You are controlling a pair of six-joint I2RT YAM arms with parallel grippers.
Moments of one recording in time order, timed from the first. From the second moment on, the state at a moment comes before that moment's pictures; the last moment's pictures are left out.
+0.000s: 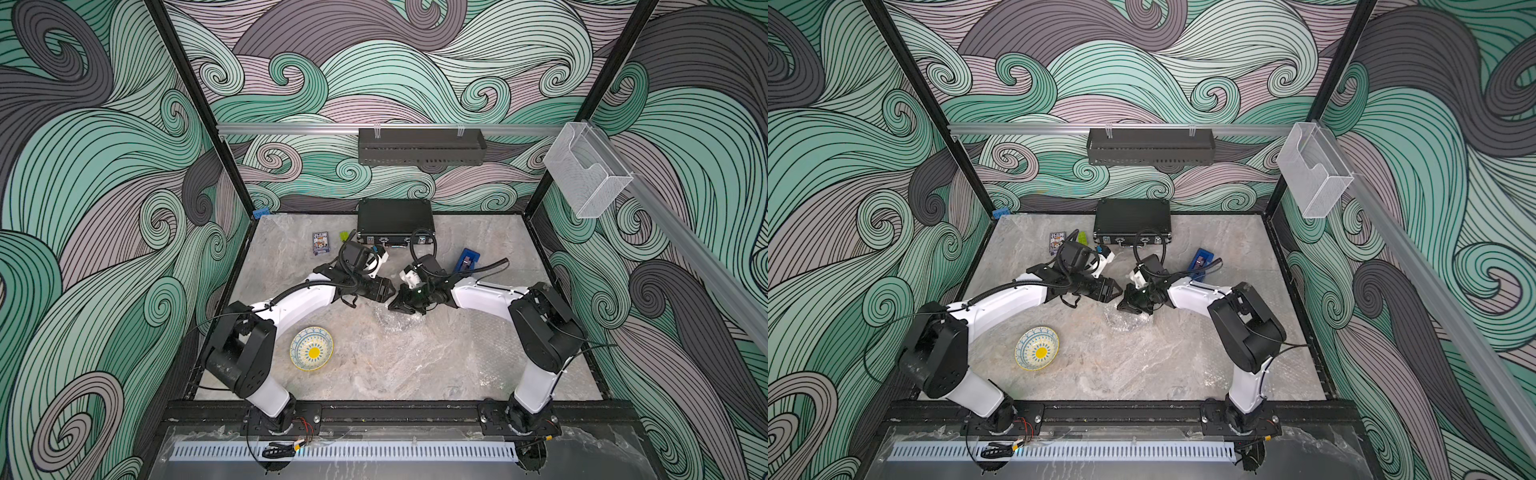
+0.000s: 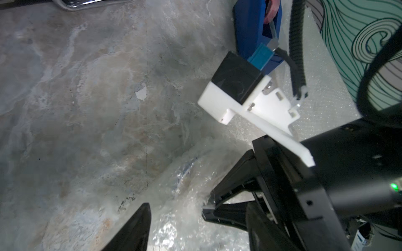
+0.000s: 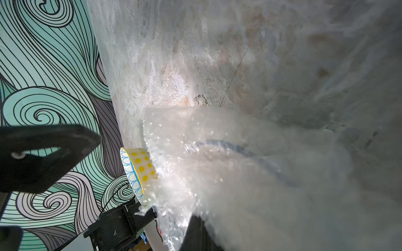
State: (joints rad) left arm -0.55 1.62 1.11 -0.42 0.34 -0.15; right arm 0.63 1.81 1.05 -0.21 -0.59 0.80
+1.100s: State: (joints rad) left arm -0.50 1.89 1.26 -0.55 0.54 -0.12; right arm 0.63 1.81 1.04 -0.20 -0.60 0.78
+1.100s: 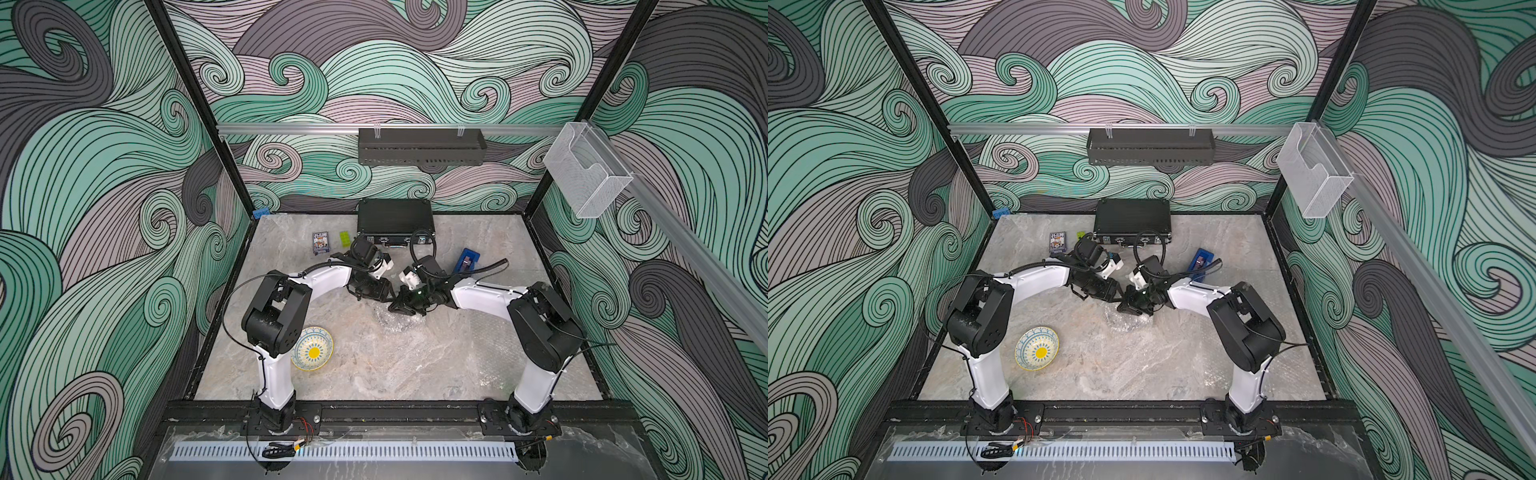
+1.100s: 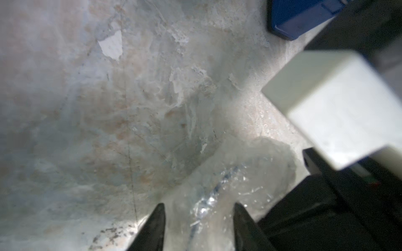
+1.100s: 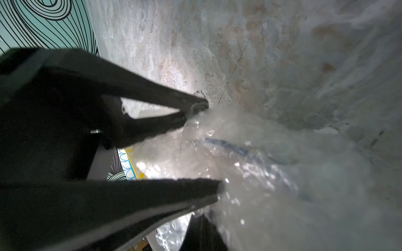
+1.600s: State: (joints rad) left arm -0.48 1.89 1.23 -0.51 0.65 -0.13; right arm 0.63 1.81 1.03 -0.22 -0.61 0.76
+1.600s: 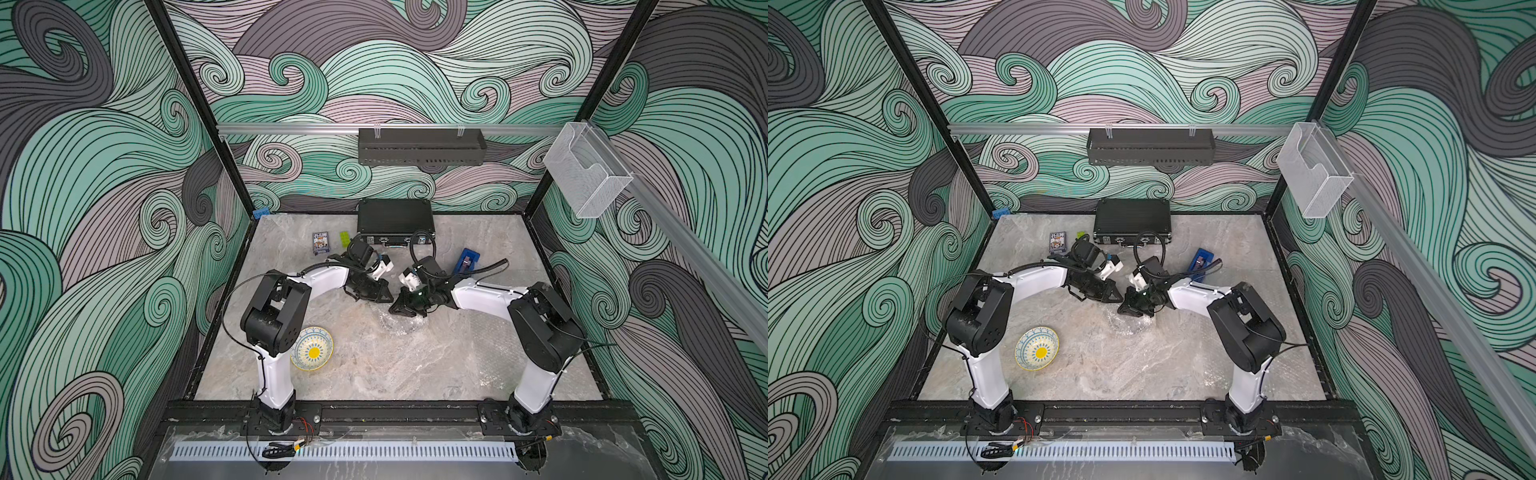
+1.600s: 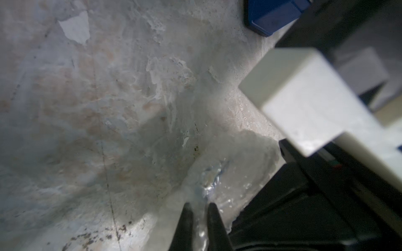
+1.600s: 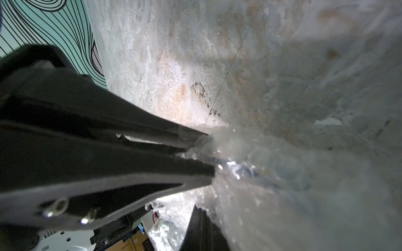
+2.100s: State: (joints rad) left arm -0.48 1.89 1.22 -0.49 0.67 -0.15; right arm 0.63 1.78 1.03 -0.25 -0.60 0.74
